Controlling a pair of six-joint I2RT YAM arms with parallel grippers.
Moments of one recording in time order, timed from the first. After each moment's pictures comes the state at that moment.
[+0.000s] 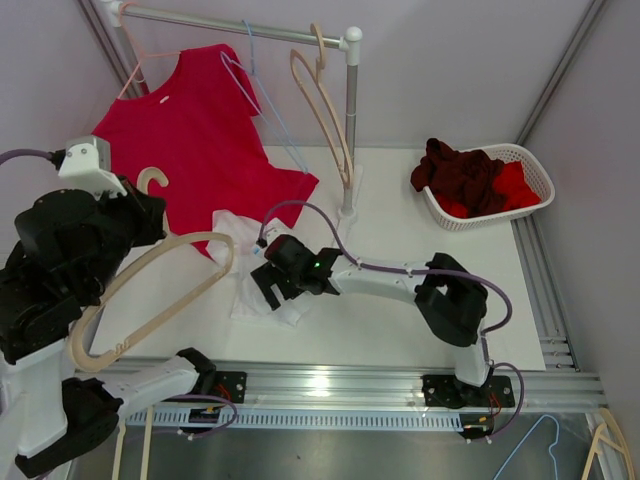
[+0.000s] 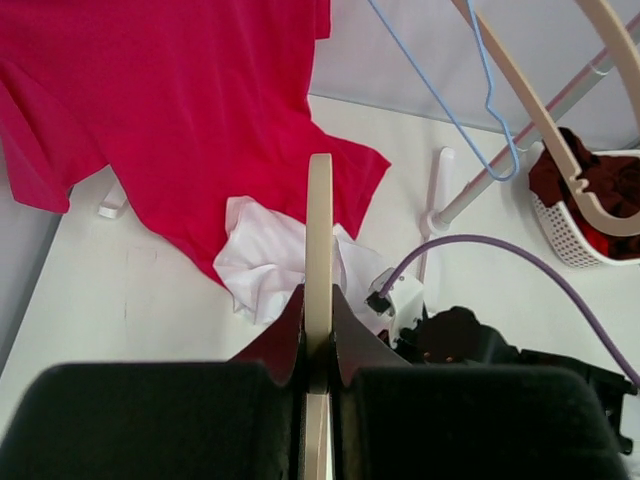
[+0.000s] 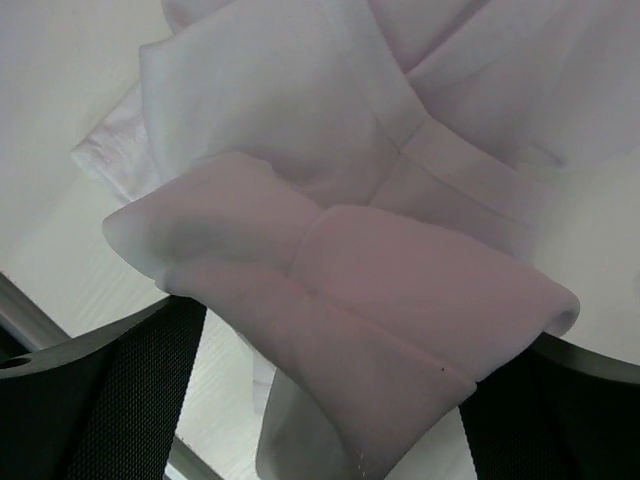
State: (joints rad) left arm -0.59 1.01 2.00 -1.31 -0.53 -0.39; right arm 1.10 1.94 1.44 -0.38 0.11 0.37
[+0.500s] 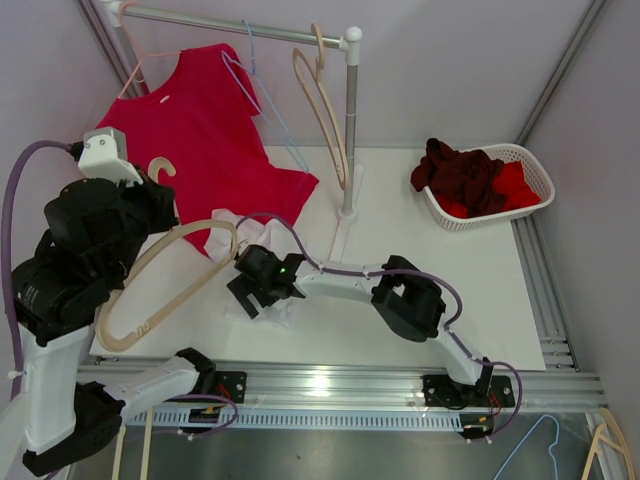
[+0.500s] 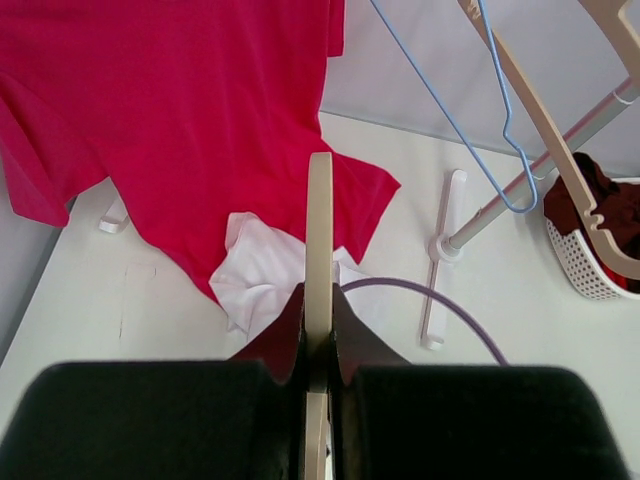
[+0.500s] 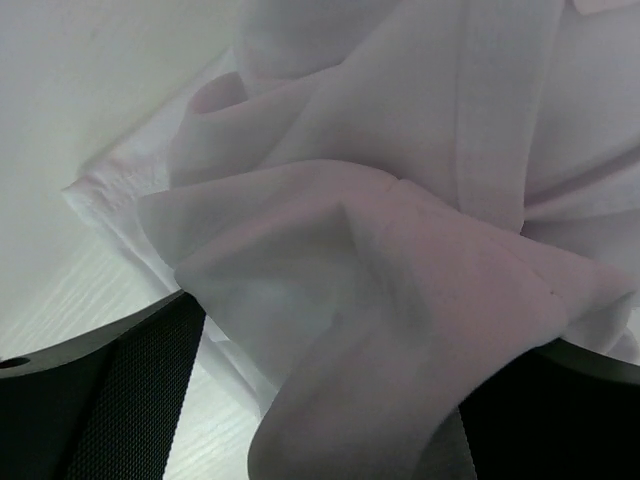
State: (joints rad) left arm -0.54 1.00 1.85 -1.14 -0.54 -0.36; right arm 1.16 2.22 1.74 -0.46 0.10 0.35
